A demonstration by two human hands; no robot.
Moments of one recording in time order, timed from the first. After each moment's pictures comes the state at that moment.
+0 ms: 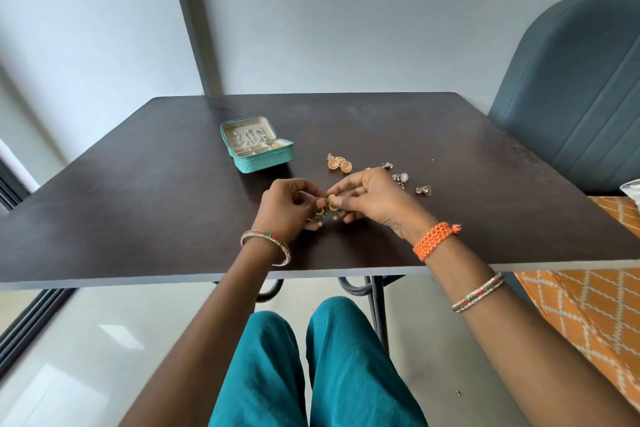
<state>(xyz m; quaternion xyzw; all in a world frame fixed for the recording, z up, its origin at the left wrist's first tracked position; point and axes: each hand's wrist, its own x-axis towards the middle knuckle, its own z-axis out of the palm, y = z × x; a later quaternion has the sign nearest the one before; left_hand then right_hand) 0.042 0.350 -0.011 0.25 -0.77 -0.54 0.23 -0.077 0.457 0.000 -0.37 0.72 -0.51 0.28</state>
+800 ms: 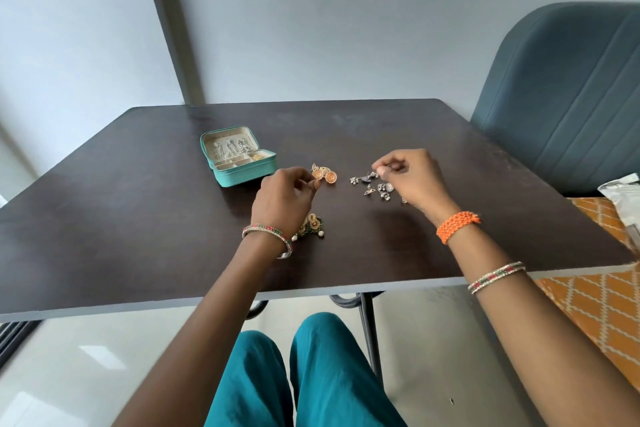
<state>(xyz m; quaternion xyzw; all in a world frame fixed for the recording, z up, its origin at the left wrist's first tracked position) 0.005 0.347 0.000 0.29 -0.86 -0.30 0.30 -0.154 0.482 0.003 -0.32 0.82 -0.47 -0.02</state>
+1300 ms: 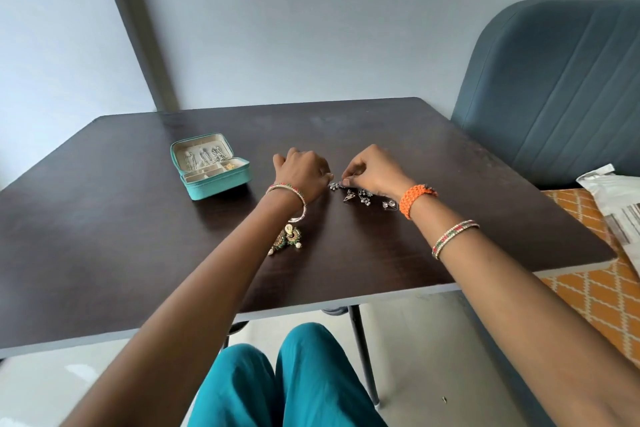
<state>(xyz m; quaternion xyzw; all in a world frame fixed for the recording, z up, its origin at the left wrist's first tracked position) -0.093 0.332 0.003 0.23 -0.96 -0.11 0.16 -0.194 0.448 0.002 -0.38 0.87 -0.29 0.04</state>
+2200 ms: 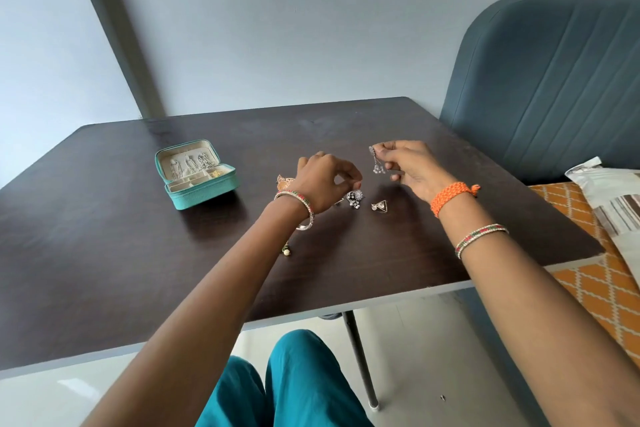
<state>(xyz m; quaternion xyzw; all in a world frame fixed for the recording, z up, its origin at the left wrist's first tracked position) -0.101 0.363 0.012 0.07 -0.96 -0.20 0.17 -0.230 0.489 0.005 -0.16 0.72 -0.66 0.18</state>
